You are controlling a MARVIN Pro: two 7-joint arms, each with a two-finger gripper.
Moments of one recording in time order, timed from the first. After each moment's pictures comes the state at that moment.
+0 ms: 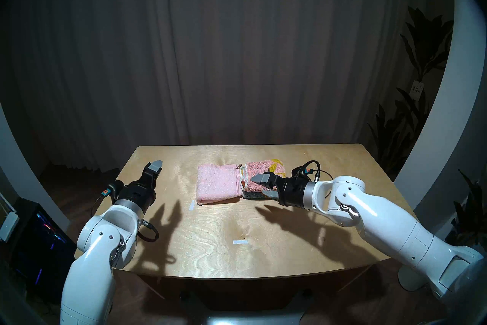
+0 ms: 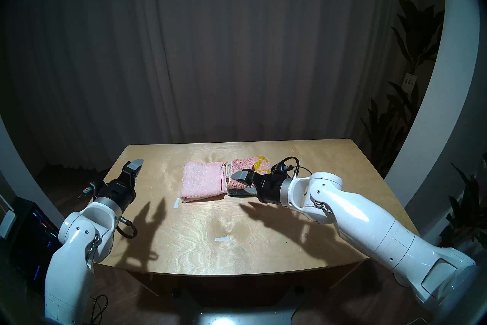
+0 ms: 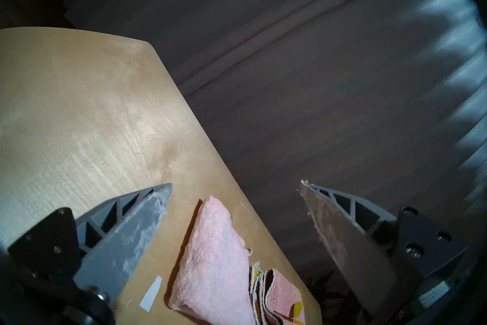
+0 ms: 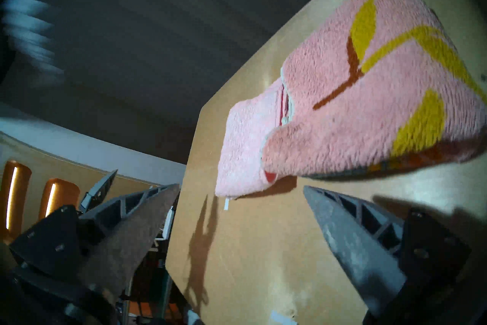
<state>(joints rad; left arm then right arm) 1.97 -1.20 -1.70 -2.04 -1.46 0.12 0.28 -1.30 -0.80 0.88 -1.77 1.95 0.40 -0.18</state>
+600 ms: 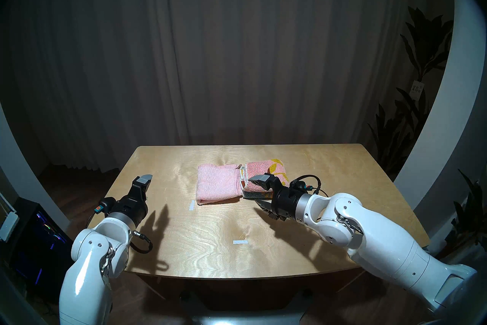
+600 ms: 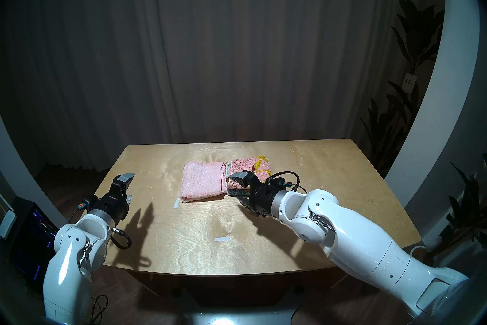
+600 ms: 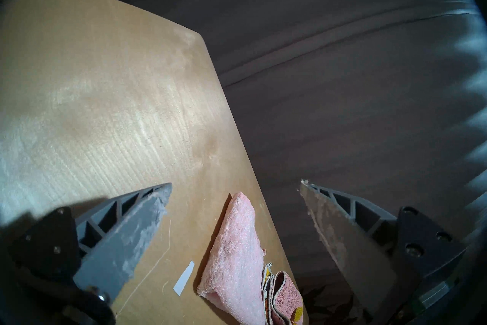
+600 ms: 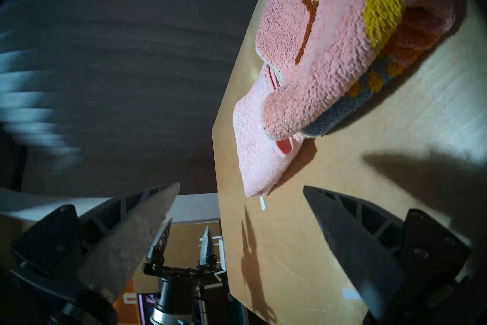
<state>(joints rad) 2.01 -1.25 -1.78 -2.00 -1.63 0.14 0.30 -1.43 -0.88 0.92 -1.86 2.18 0.14 -0.31</state>
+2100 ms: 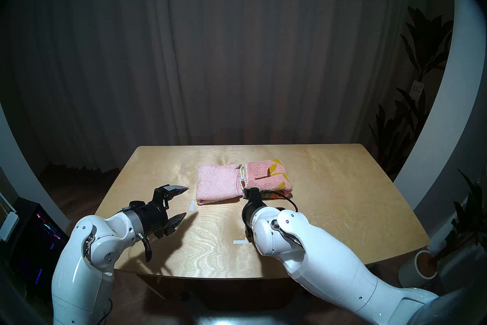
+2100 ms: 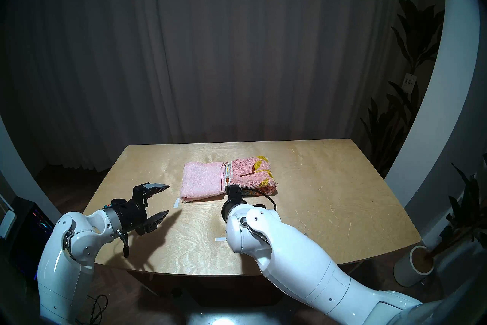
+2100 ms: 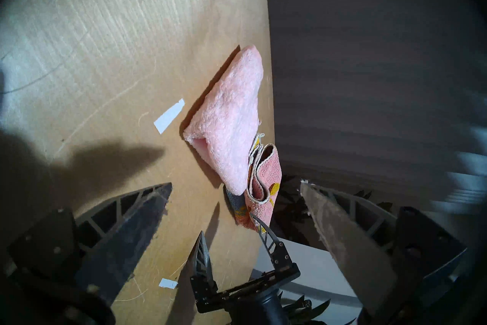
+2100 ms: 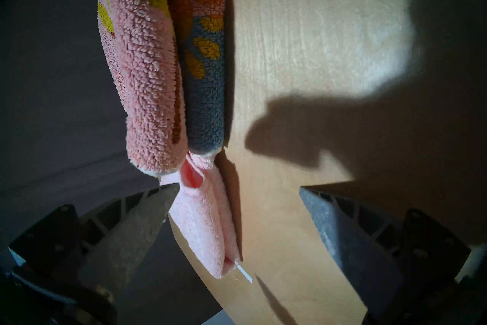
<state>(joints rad) 1.90 -1.15 -1.76 -1.89 -2.19 0.59 0.58 -1.36 -1.25 0.76 -1.77 2.00 -0.62 -0.77</state>
